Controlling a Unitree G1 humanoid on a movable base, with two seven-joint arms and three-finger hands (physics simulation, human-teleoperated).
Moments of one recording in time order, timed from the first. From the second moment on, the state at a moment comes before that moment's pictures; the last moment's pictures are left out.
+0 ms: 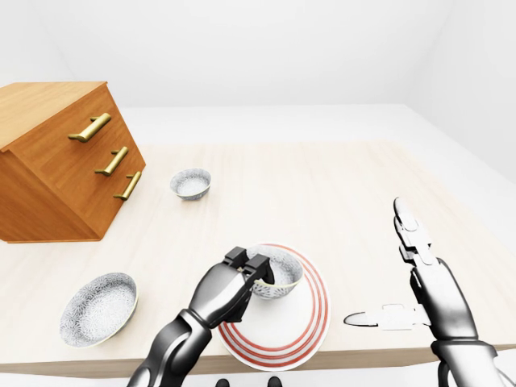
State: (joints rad) left arm 0.18 0.04 -0.52 -0.33 1.12 -0.09 -0.22; right arm 0.25 -0.01 -0.71 -0.68 -0.12 0.09 0.70
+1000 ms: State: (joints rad) left arm 0.18 0.04 -0.52 -0.27 1.12 -0.09 -0.19; right arm 0.25 -0.01 -0.71 -0.69 -0.12 0.09 0.70
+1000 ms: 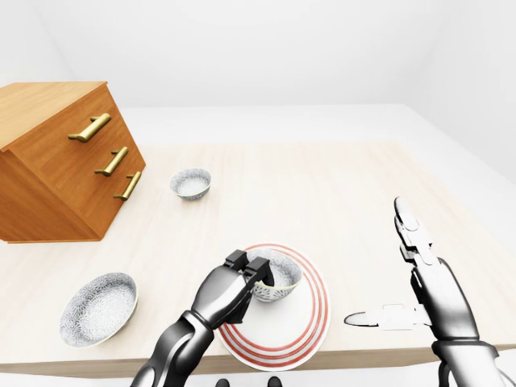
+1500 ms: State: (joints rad) left arm 0.18 0.05 -0.53 -0.26 1.12 -0.09 -0.17; right arm 0.25 -0.01 -0.71 -0.68 -0.12 0.09 0.70
